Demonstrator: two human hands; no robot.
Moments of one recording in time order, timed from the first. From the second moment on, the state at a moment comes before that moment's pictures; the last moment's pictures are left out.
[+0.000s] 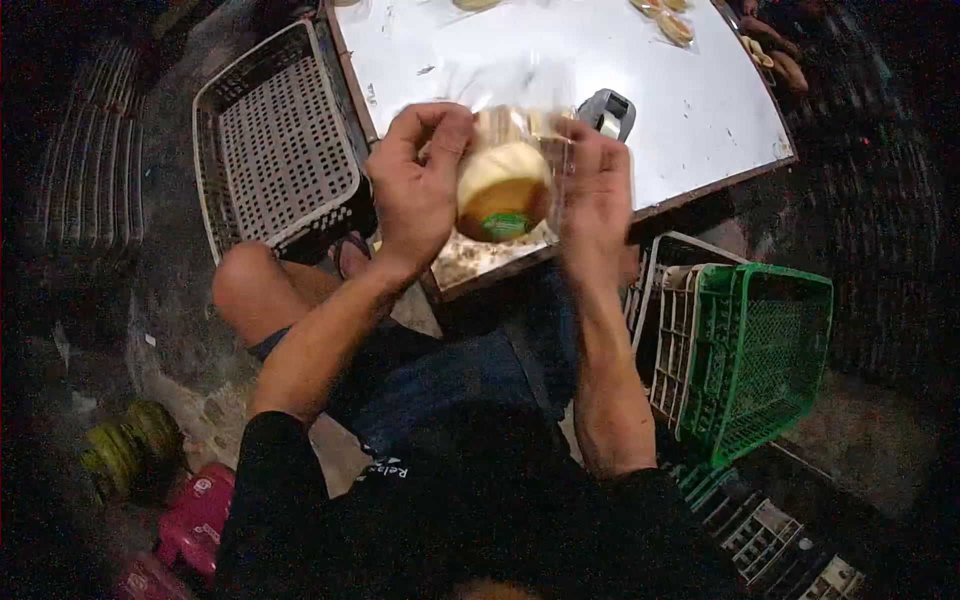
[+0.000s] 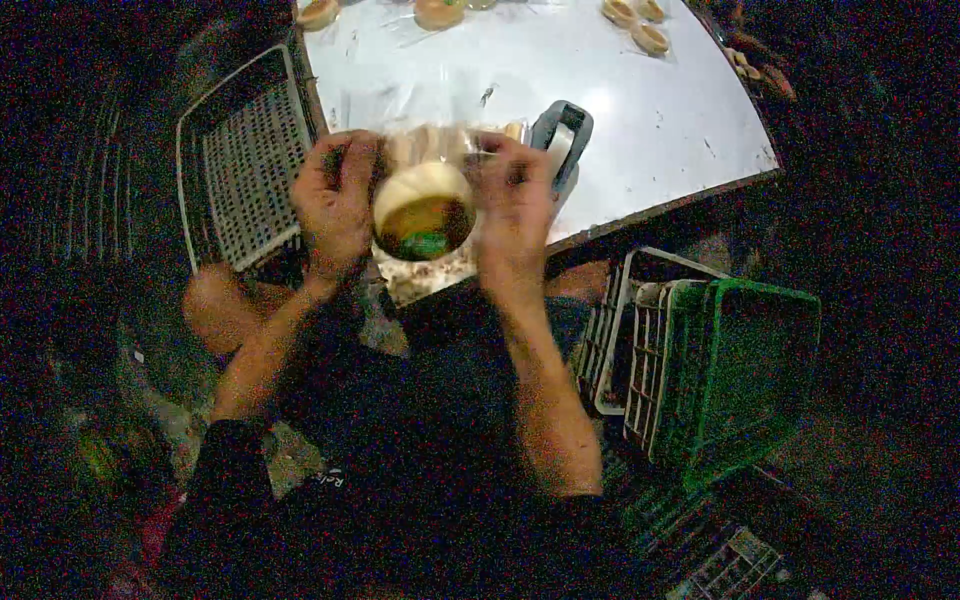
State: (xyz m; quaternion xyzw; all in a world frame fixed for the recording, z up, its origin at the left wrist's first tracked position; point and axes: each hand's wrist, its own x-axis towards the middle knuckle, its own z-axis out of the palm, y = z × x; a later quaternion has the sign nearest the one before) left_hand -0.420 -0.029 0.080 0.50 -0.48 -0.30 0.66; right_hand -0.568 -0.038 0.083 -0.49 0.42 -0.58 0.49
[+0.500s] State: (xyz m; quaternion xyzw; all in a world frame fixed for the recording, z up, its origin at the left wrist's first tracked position) left_hand -0.383 -0.035 0.096 0.46 -0.39 -0.34 0.72; right_hand -0.529 -0.044 0.112 -0.62 0.41 -0.56 0.37
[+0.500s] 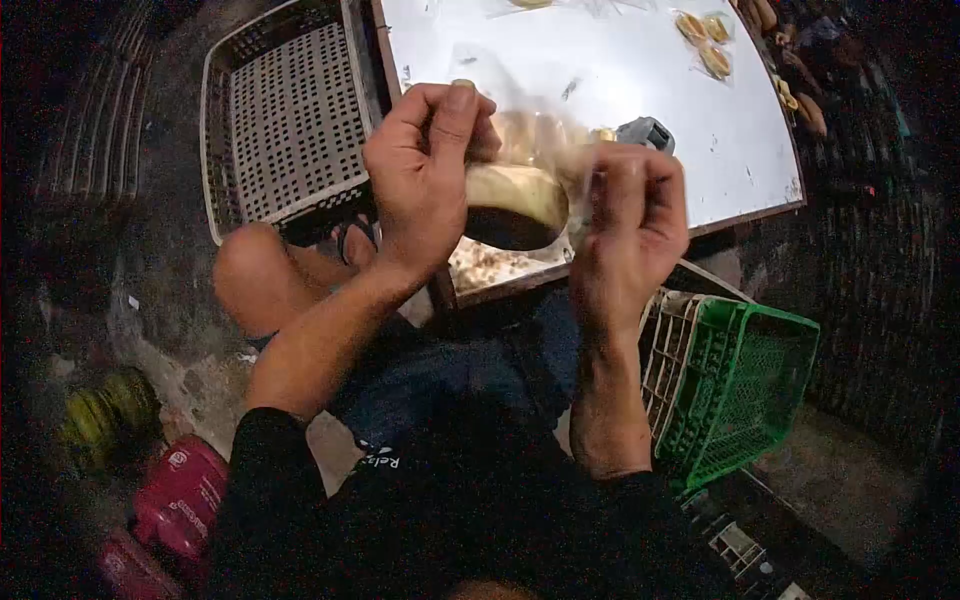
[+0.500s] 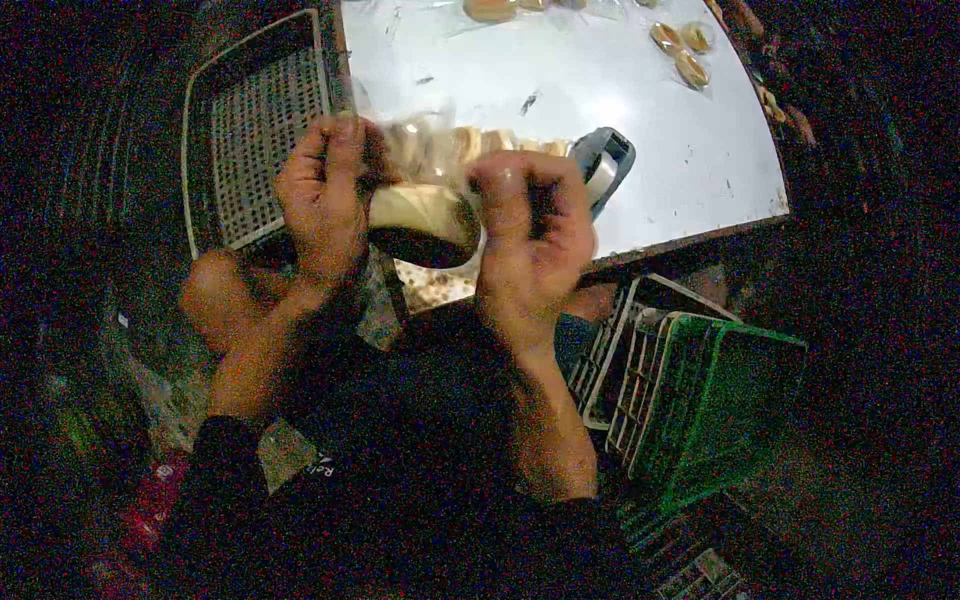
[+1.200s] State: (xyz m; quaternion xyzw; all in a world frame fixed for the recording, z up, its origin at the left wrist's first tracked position) left_hand -0.375 -0.059 0.080 0.56 -0.40 -0.24 0.68; right_hand -0.493 -0.065 0.107 -0.36 0.27 -0.62 0.65
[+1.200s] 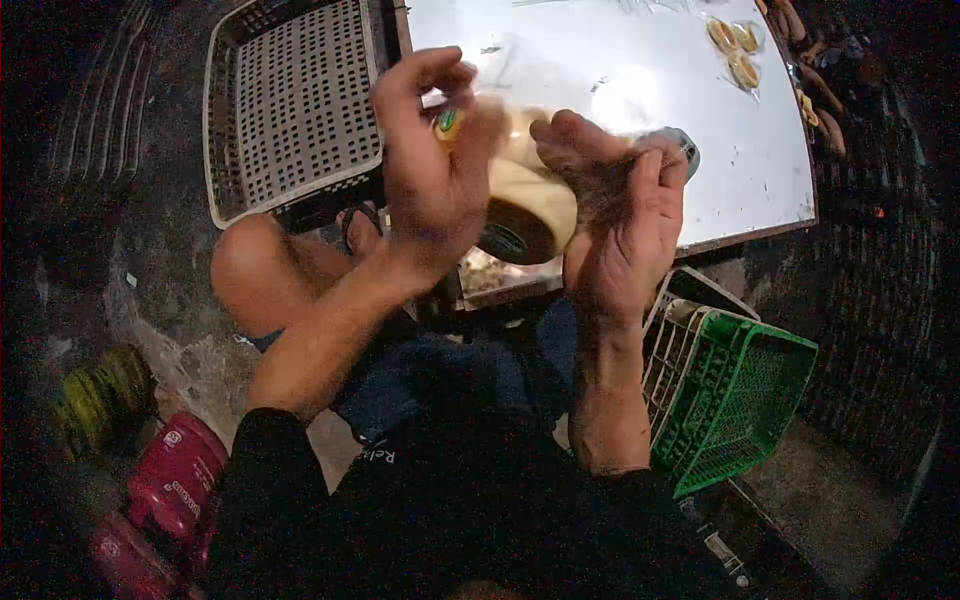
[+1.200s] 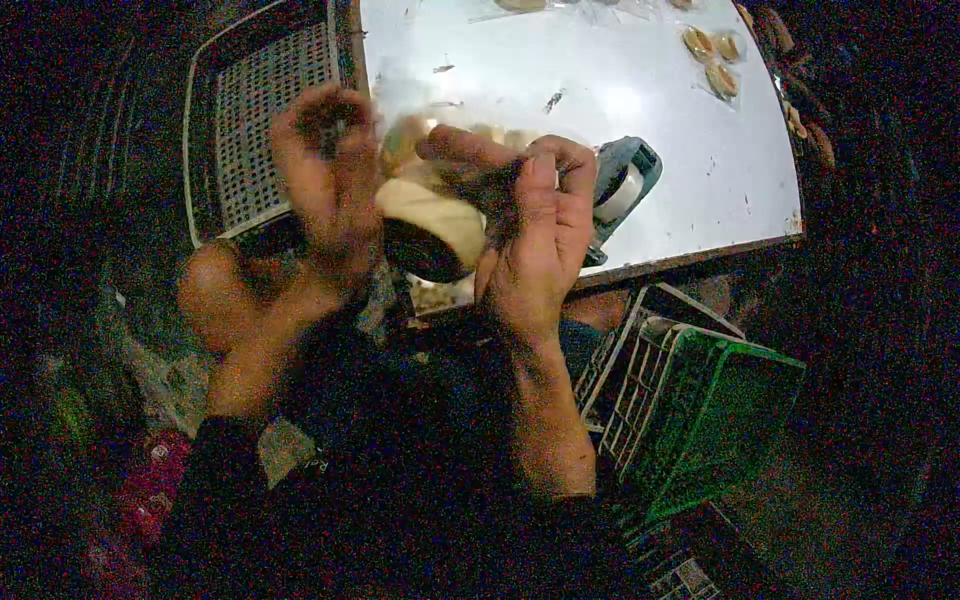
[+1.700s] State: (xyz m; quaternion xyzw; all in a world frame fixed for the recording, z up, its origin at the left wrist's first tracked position) left_hand -0.412 -0.016 0.097 0.45 -0.43 -0.40 0.67; right_hand -0.526 -0.015 0.088 -0.73 0.44 -0.47 0.21
